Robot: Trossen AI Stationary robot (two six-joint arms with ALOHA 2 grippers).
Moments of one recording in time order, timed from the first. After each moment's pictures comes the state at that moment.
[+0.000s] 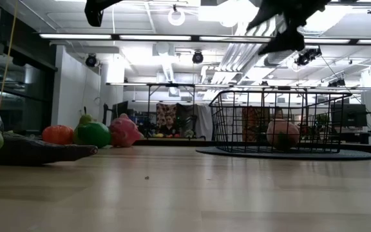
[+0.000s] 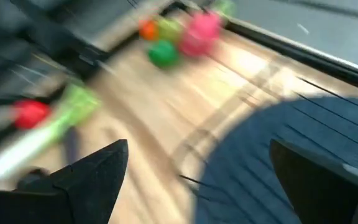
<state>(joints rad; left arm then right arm) 0.15 0.74 0.62 0.17 -0.11 -0.36 -0.07 0.97 0.87 -0.42 0.26 0.57</state>
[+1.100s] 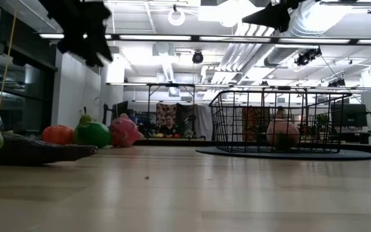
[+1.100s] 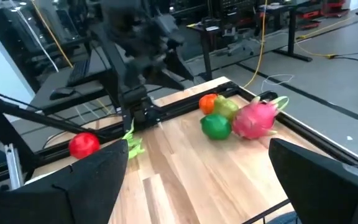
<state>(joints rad) 0.34 0.96 0.86 -0.76 -0.40 -0.46 0.08 0.95 0.75 0.04 0.33 0.27</state>
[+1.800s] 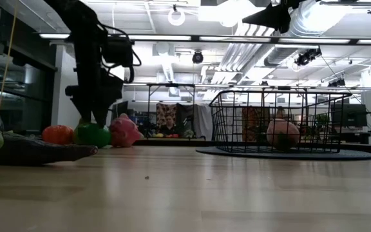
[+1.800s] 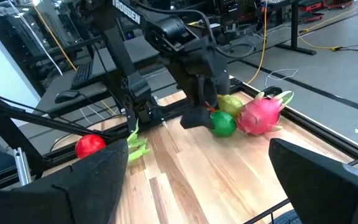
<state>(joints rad) 0.65 1.46 0.86 -0.77 -0.27 -0.31 0.08 0.95 0.75 0.04 0.33 0.31</state>
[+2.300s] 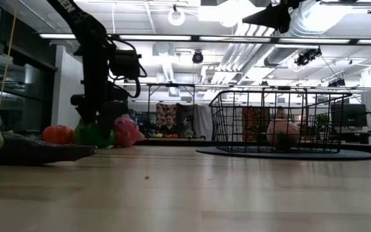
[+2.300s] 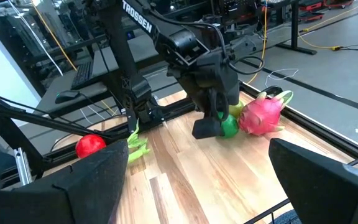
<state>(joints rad) 0.66 1.58 0.86 -0.67 -0.32 -0.34 0.08 0.95 0.75 0.04 0.33 0.32</state>
